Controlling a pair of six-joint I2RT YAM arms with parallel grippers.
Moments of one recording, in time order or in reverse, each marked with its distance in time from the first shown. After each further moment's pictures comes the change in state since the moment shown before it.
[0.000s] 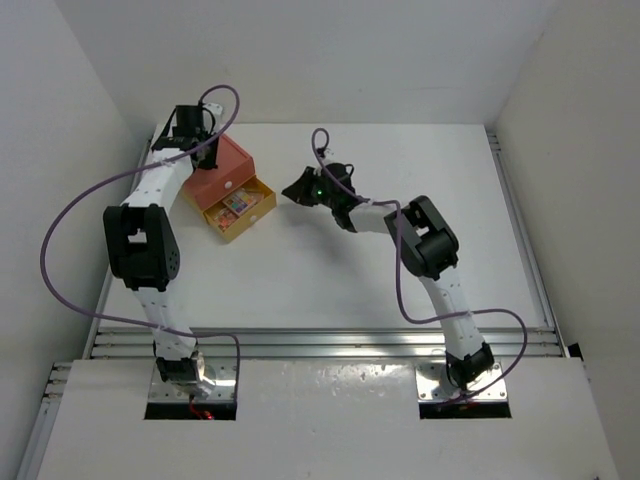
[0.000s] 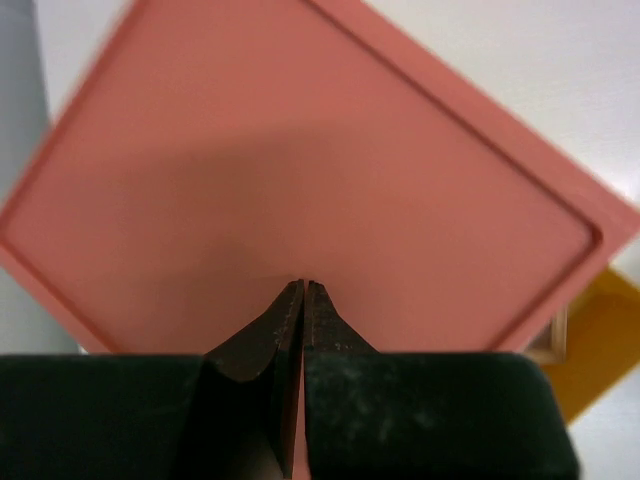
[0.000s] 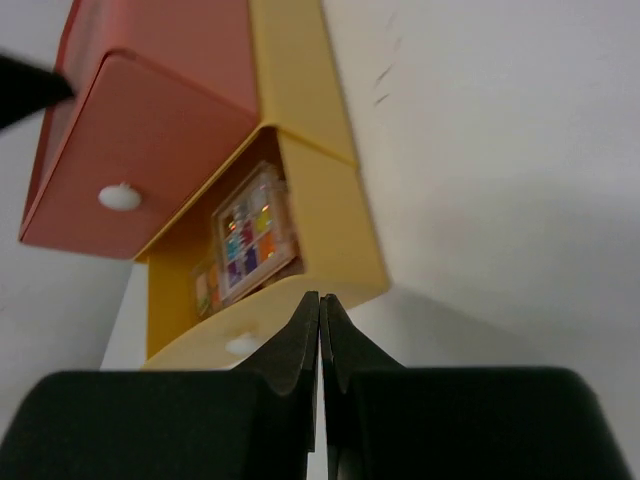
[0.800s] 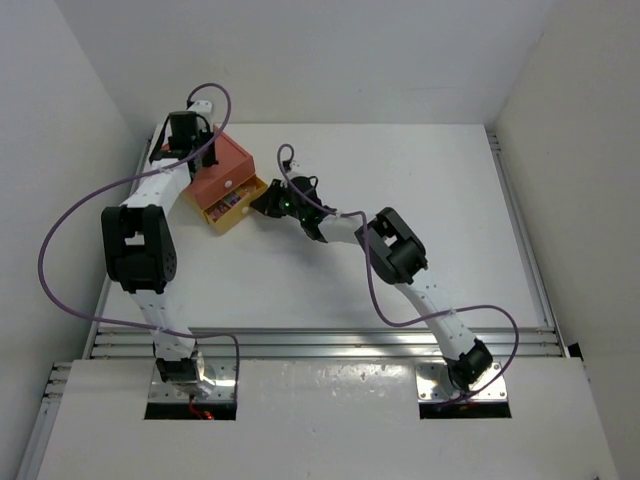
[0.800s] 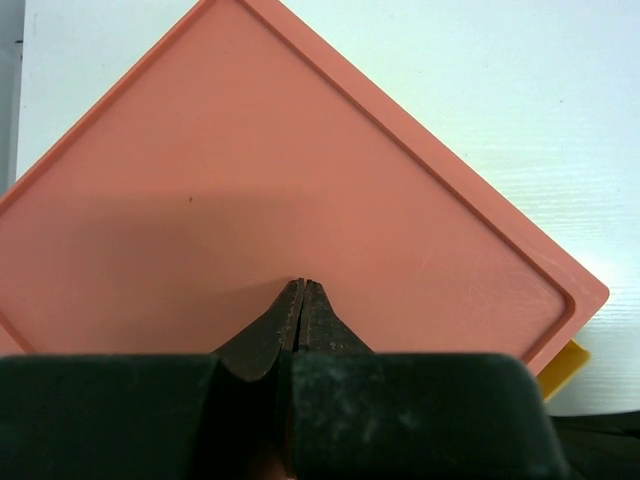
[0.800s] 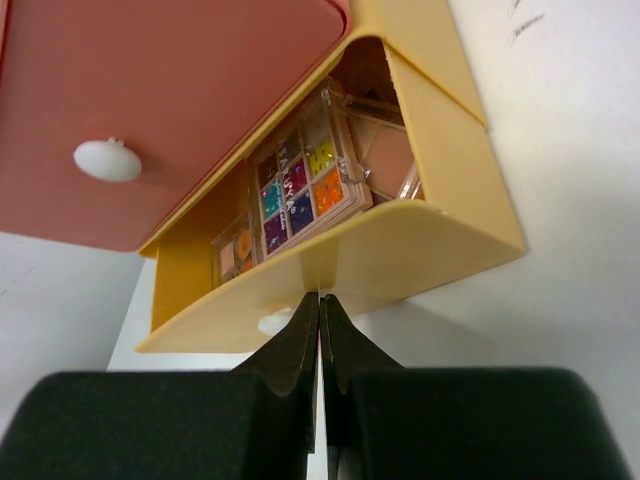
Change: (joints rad) left arm 0.028 -0.004 -0.142 0.303 0.063 -0.135; right arm 0.152 0.212 0.259 -0.017 0.055 0.045
